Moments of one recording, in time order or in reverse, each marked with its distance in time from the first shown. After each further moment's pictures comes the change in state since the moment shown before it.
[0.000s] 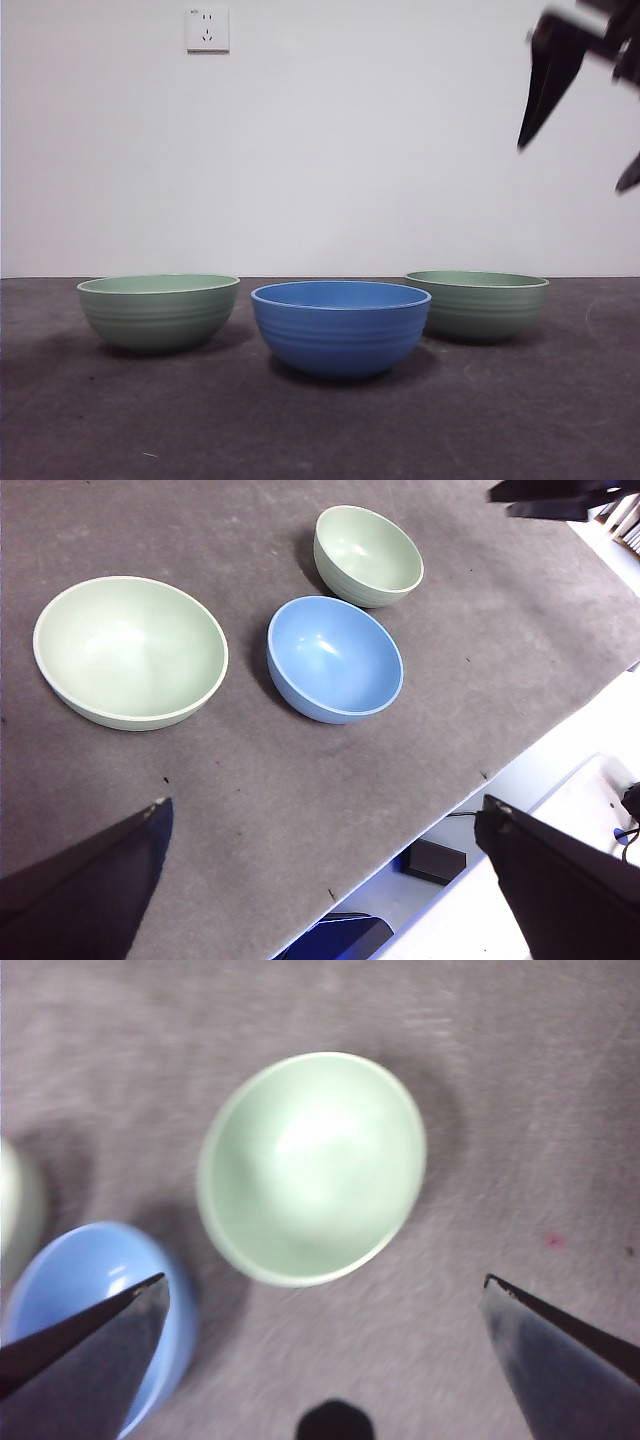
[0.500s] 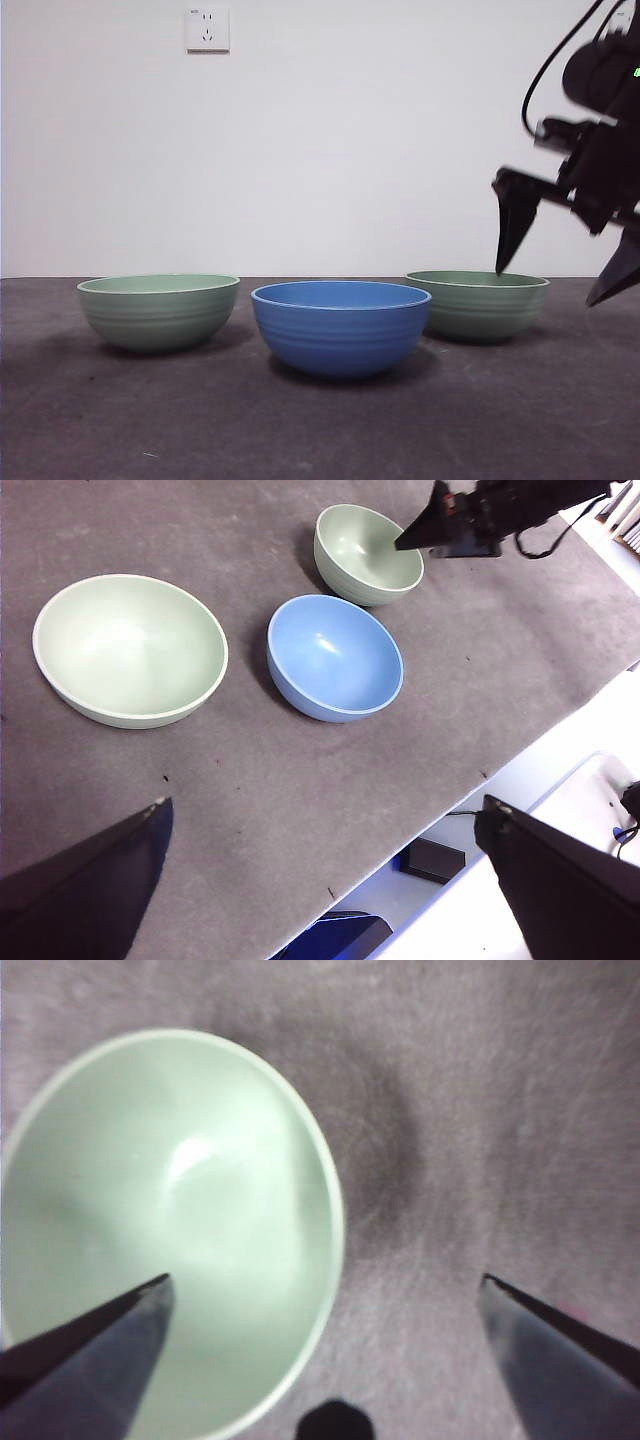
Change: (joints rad) left arm 0.000 0.000 0.000 -0.004 0.000 0.000; right arm 0.006 0.351 0.000 0.222 0.049 0.034
